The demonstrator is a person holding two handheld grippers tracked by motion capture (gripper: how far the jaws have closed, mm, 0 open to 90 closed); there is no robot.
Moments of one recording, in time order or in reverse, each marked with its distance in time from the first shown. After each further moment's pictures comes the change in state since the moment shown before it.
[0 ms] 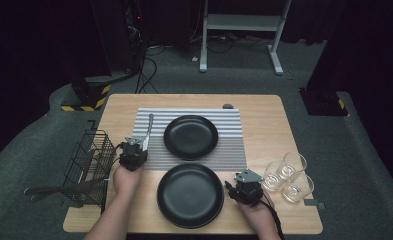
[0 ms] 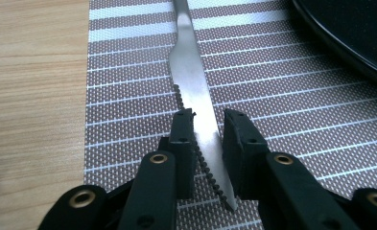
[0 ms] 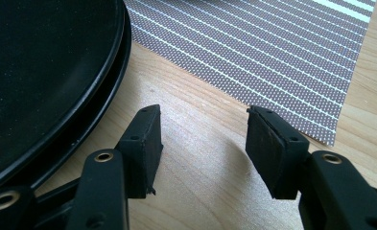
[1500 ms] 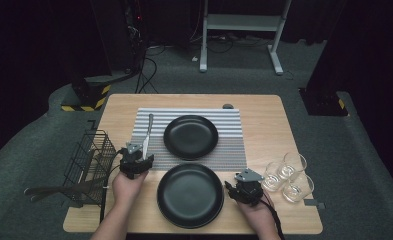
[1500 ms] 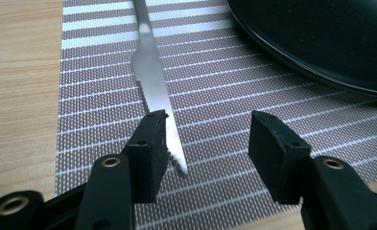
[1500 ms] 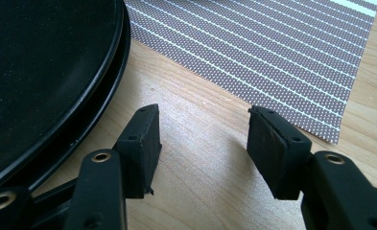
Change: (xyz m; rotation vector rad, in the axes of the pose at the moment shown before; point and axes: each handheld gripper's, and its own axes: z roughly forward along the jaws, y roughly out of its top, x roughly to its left) left arm -0.013 -0.015 -0.027 -0.079 -0.078 0.046; right arm -0.002 0.000 0.001 0.014 0.014 0.015
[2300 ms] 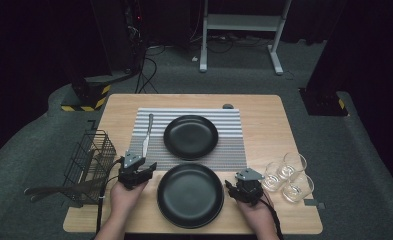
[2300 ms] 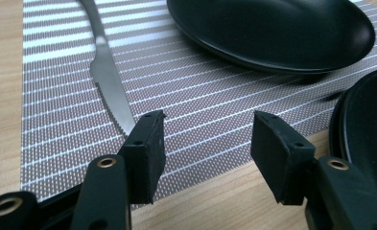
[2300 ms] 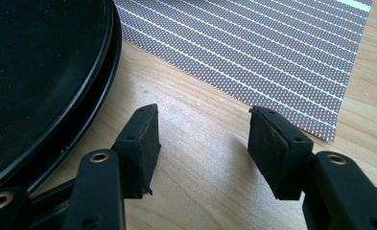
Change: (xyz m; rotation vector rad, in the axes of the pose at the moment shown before) left arm -0.009 -0.021 -0.024 -0.101 -0.131 0.088; right arm -0.001 0.001 0.001 0.005 -0.010 0.029
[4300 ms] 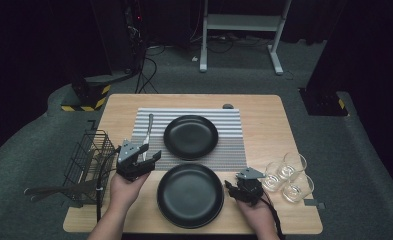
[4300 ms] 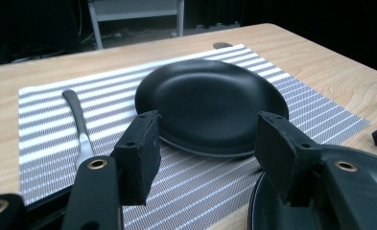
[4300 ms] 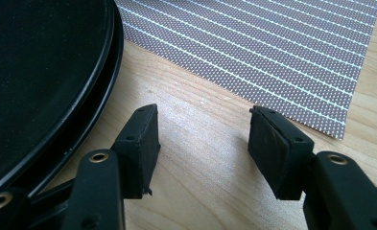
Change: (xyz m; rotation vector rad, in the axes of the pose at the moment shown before) left arm -0.018 0.056 -0.040 -0.180 -0.083 0.046; right arm -0.003 0.000 0.001 0.008 0.034 0.028
